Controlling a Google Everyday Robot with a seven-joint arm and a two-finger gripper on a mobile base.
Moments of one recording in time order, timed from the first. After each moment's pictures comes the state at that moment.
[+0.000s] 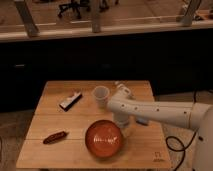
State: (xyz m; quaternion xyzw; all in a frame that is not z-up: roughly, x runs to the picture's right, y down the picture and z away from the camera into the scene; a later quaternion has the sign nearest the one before) arm 0.097 0.244 0.809 -0.39 -0.03 -0.21 0.90
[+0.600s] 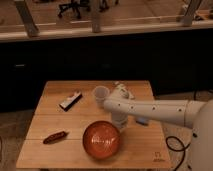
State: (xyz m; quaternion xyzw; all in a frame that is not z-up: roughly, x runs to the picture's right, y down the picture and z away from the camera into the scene) arm 0.083 0.242 0.810 -0.39 -0.03 -0.23 0.89
